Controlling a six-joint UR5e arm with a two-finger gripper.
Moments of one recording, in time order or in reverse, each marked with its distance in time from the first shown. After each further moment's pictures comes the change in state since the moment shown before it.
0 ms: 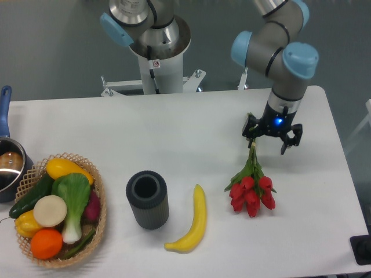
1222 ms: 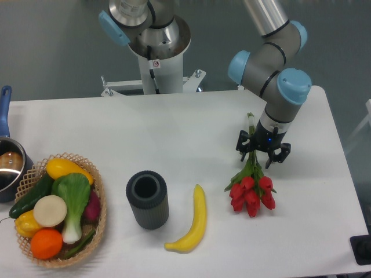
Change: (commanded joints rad) arm -0.009 -0.042 0.028 -0.003 0.009 0.026
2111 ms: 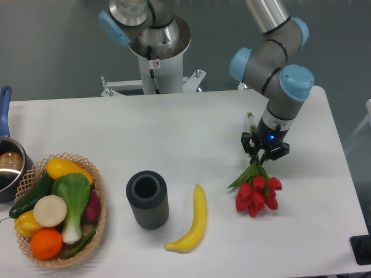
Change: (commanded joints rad) arm 0.014 0.035 0.002 -0.021 -0.006 -0.011
